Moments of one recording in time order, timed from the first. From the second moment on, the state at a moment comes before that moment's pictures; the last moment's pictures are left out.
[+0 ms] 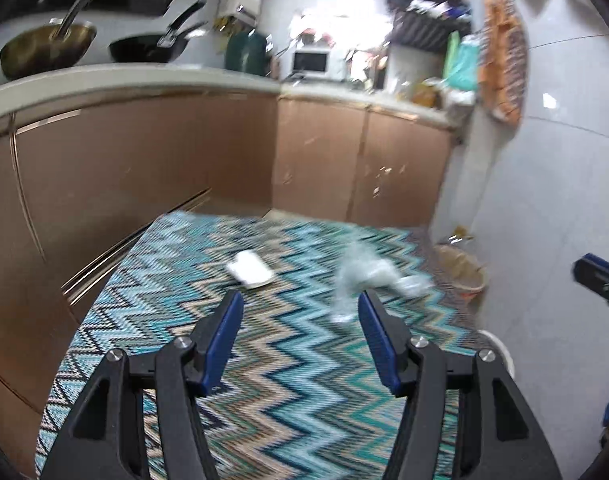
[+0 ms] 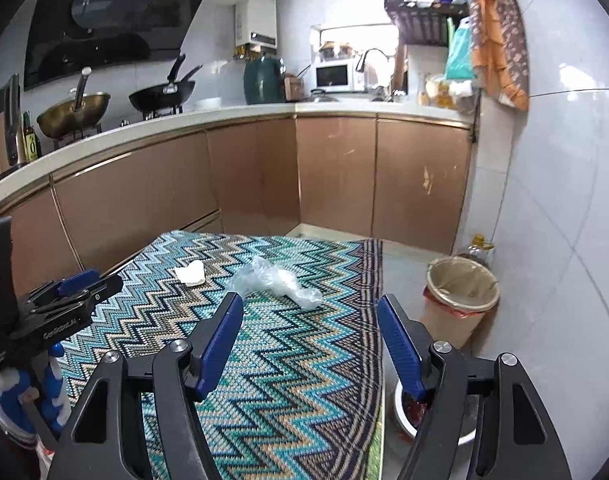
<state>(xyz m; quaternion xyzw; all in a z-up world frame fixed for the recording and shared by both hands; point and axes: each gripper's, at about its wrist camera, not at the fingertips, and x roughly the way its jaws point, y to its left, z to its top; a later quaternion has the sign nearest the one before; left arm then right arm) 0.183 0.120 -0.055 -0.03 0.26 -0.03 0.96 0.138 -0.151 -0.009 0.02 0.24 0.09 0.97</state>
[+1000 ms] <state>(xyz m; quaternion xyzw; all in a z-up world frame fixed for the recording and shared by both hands) 0.413 0.166 -0.181 -0.07 0.42 0.03 0.91 0.384 -0.085 -0.148 -0.01 0.38 0.21 0.90</state>
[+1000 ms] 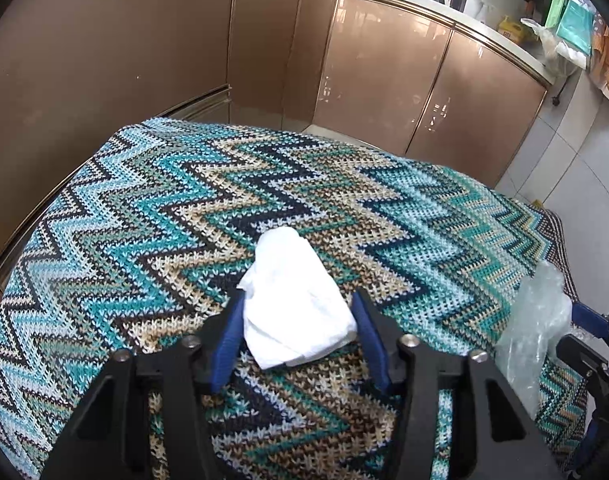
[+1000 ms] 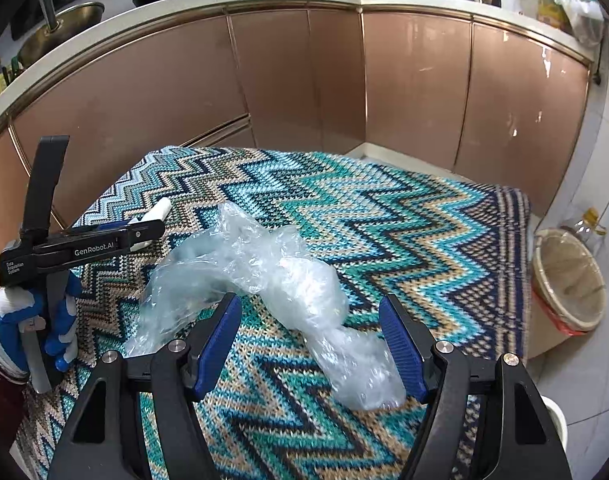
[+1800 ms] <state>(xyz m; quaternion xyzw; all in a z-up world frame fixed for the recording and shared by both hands) 0.297 0.130 -0.092 0.00 0.30 0.01 0.95 0.305 -0.107 -0.114 0.06 0.37 0.23 0.90</state>
